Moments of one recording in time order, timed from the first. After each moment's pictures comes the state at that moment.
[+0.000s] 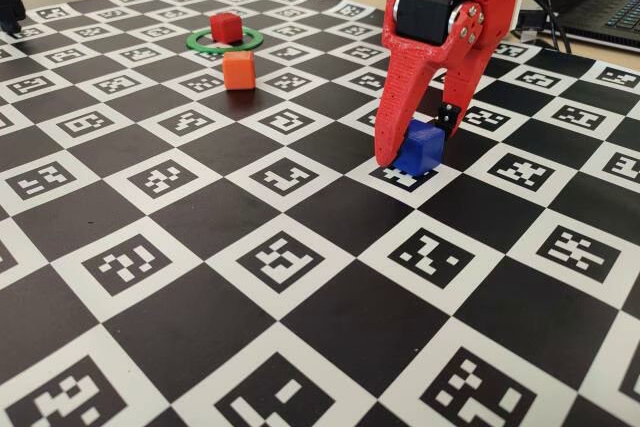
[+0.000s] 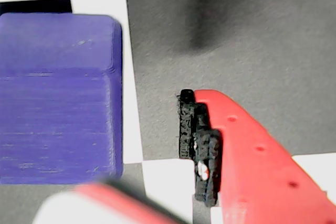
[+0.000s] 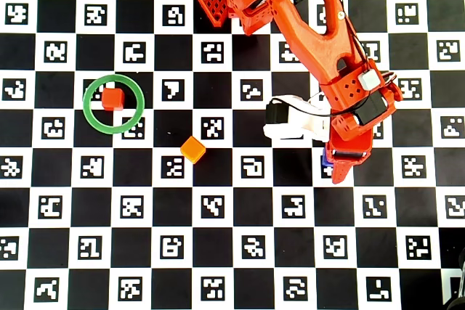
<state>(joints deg) -31.6 72.7 93.9 64.0 36.0</state>
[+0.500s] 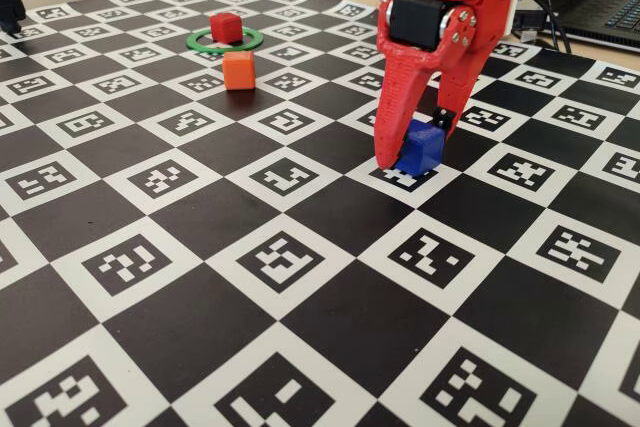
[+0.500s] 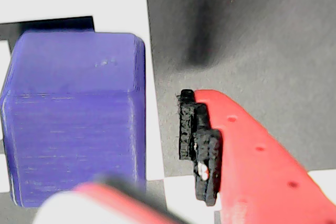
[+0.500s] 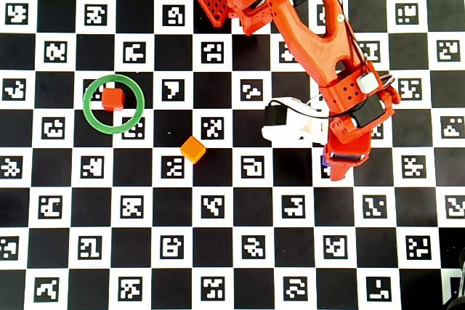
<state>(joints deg) -30.5 71.6 93.9 62.8 36.0</state>
